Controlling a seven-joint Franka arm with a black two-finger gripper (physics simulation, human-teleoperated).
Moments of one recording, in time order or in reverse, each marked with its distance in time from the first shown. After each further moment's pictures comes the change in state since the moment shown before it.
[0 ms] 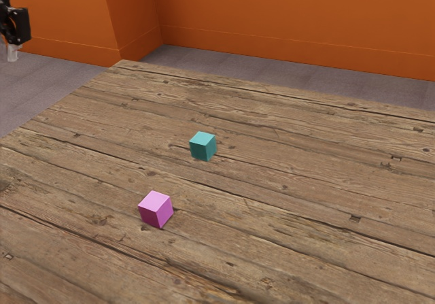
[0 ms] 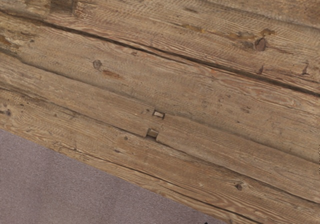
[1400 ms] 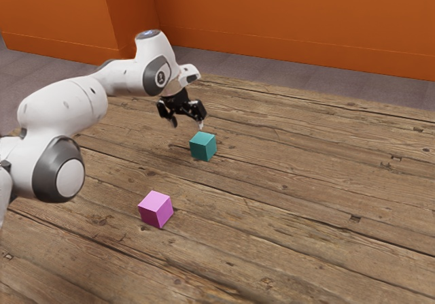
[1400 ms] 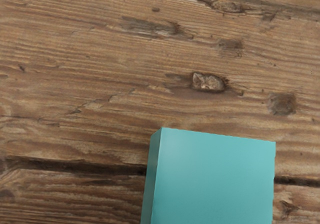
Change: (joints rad) arm 0.477 1.031 -0.557 0.416 -0.425 0.985 0.004
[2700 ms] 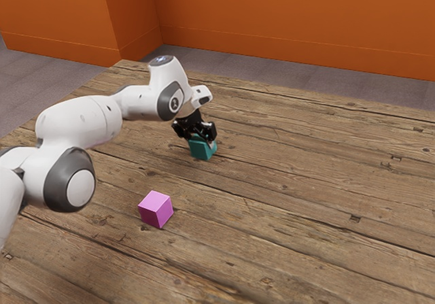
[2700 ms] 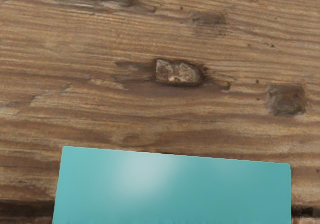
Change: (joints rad) arm -0.018 0.096 -0.027 -0.015 0.005 0.151 0.017
